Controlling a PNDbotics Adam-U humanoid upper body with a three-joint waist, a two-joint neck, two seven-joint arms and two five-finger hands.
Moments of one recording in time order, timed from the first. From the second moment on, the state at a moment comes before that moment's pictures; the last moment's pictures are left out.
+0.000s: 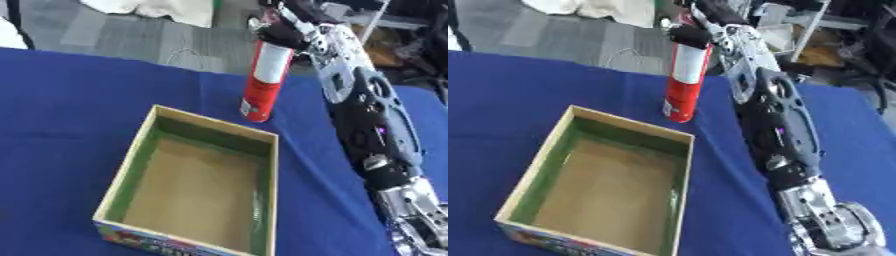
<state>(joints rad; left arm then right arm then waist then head) -0.11 0.21 -0.01 -1.98 0.11 0.00 -0.35 -1.07 -0.46 -0.14 -1.15 1.09 -0.05 0.37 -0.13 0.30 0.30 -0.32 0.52</state>
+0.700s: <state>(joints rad) -0.11 0.21 -0.01 -1.98 0.11 0.00 -0.35 -1.07 -0.46 -0.15 -1.16 1.09 -0.06 0.42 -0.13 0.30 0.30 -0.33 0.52</state>
